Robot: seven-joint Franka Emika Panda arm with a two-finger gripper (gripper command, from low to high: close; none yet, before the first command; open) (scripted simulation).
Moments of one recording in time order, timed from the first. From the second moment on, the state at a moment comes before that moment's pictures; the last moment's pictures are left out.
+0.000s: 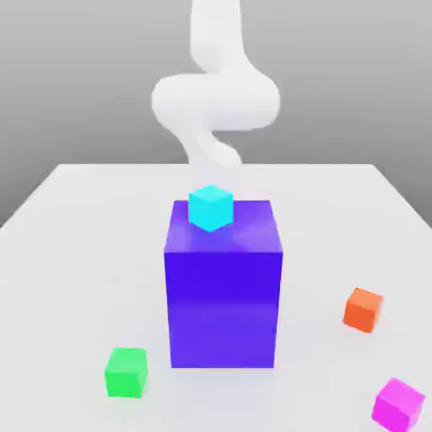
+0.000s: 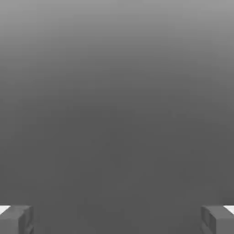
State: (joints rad) arm 0.01 -0.71 0.02 -2.30 -0.01 2.33 0.78
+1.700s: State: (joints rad) arm 0.19 0.39 0.18 -2.23 -0.21 2.56 0.53
